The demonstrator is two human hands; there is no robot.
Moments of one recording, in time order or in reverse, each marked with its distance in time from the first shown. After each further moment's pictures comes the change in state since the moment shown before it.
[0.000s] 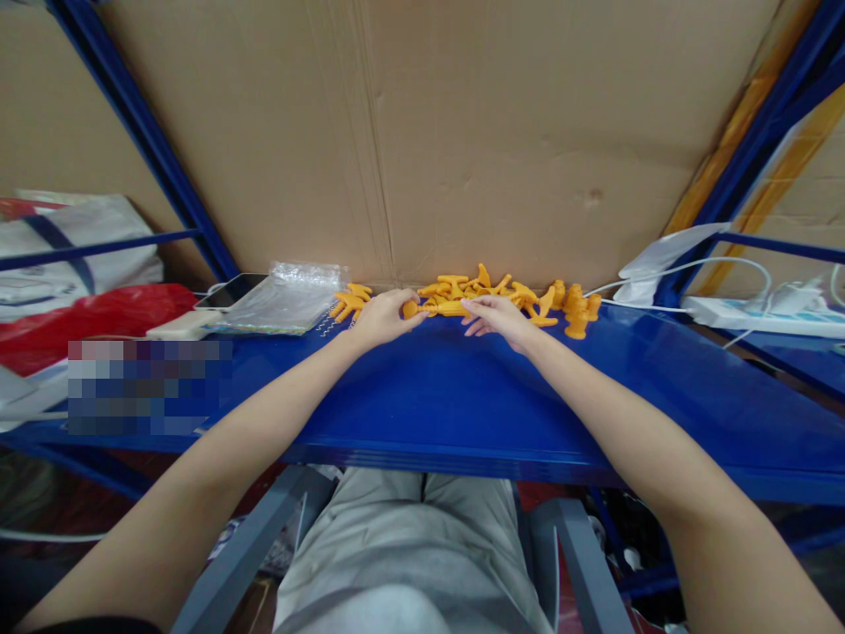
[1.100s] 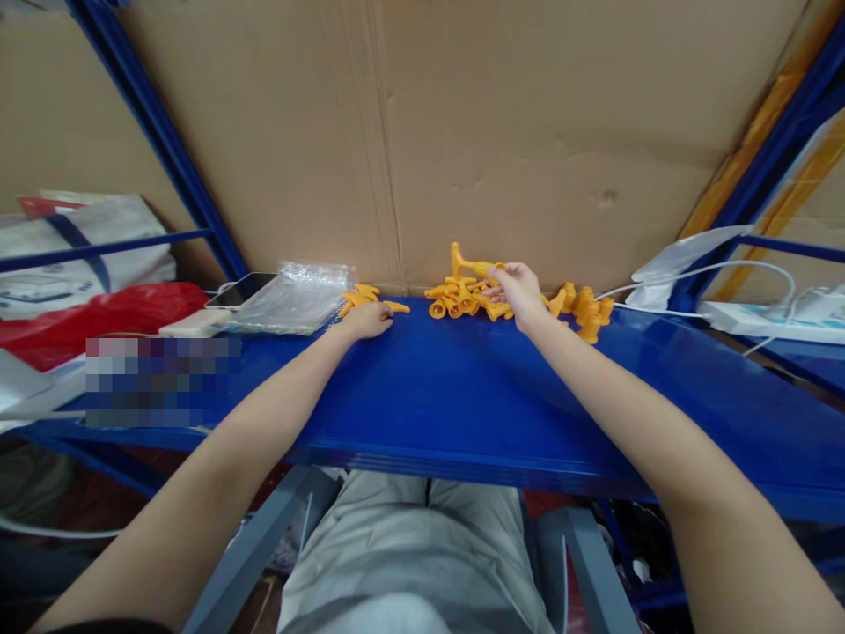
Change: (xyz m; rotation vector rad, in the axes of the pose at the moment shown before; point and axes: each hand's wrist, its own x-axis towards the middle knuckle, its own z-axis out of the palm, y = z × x) left_hand 0.003 -0.075 0.011 0.190 -0.449 -0.297; right_hand 0.039 -0.014 -0.008 0.140 0.366 -0.158
